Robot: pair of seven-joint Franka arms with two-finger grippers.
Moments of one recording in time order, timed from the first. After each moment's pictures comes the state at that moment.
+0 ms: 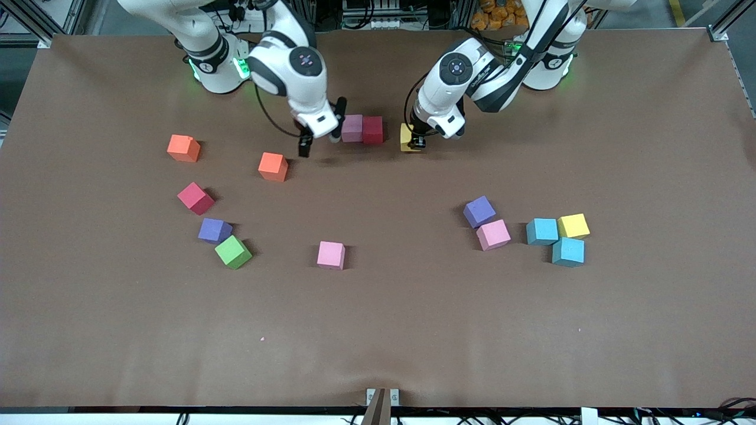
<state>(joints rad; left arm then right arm) -0.27 0.26 -0.67 -2.42 -0.18 2.71 -2.33 0.20 0.12 0.56 -2.45 -0.26 2.39 -0.41</state>
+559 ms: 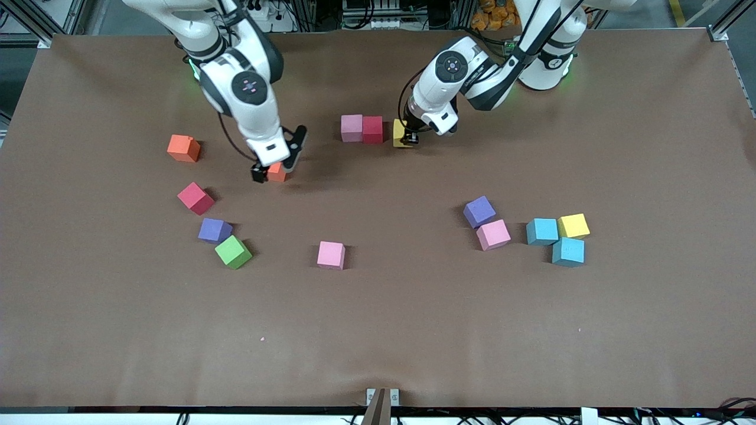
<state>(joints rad) -0.29 0.31 -0.70 -2.42 -0.20 2.77 -2.33 -0.05 0.06 0.56 -2.45 -0.26 2.39 -0.57</state>
